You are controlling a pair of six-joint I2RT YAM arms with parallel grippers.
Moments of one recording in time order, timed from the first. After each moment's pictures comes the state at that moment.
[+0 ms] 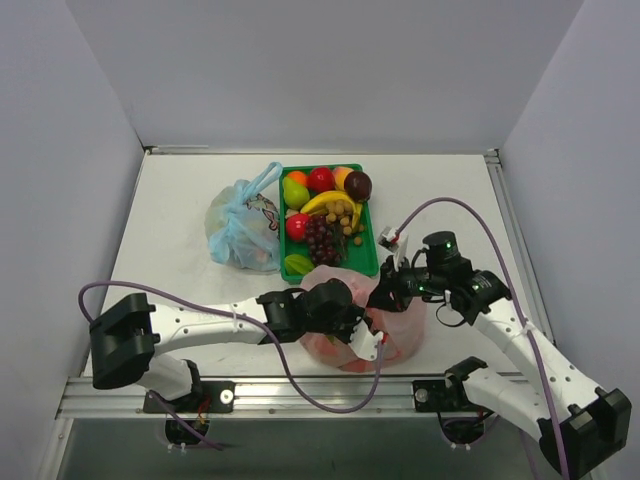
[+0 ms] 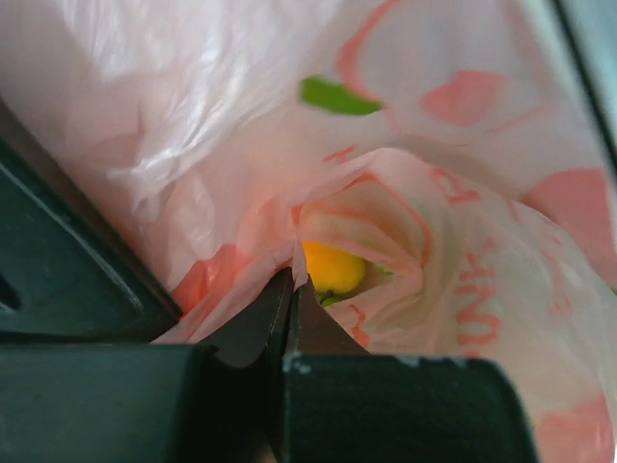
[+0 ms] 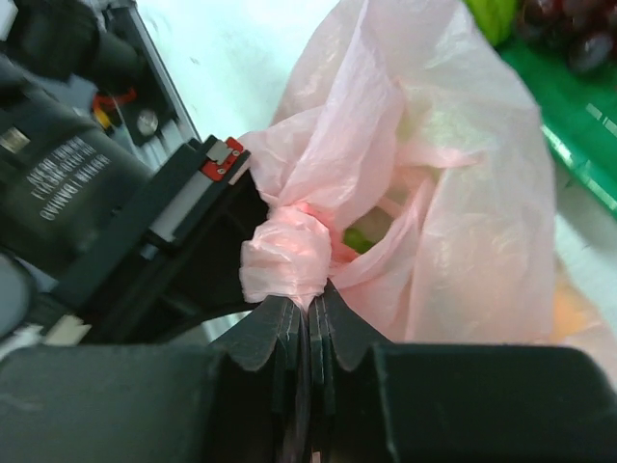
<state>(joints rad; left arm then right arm) -1.24 1.45 0.94 -0.14 0.12 0.89 0.48 0.93 0.75 -0.55 -0.71 -0.04</state>
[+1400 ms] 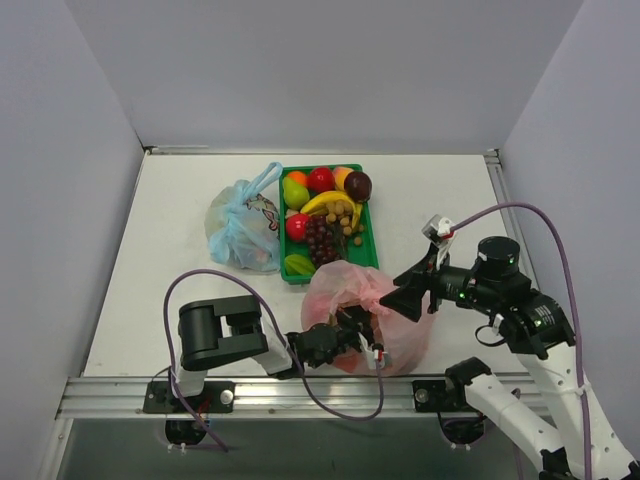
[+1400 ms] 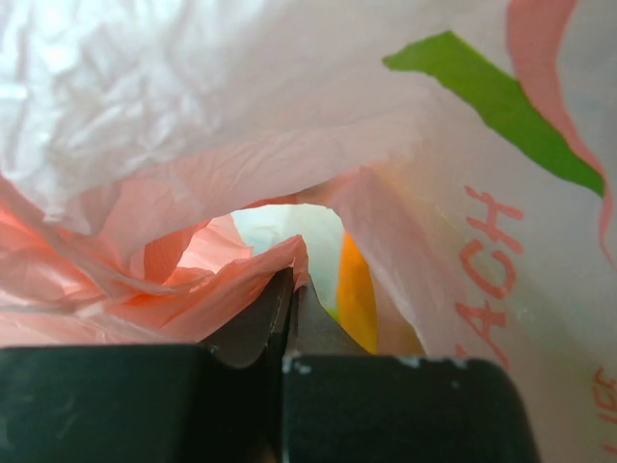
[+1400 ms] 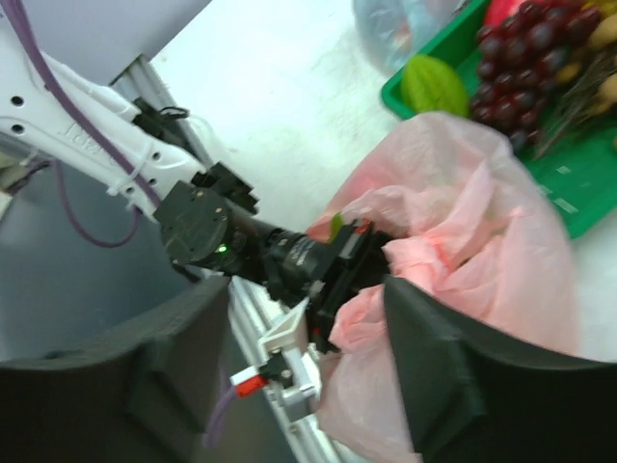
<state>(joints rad) -1.35 1.93 0.59 1.26 -0.35 0.94 0.40 0.69 0.96 -0.74 -0.70 0.11</state>
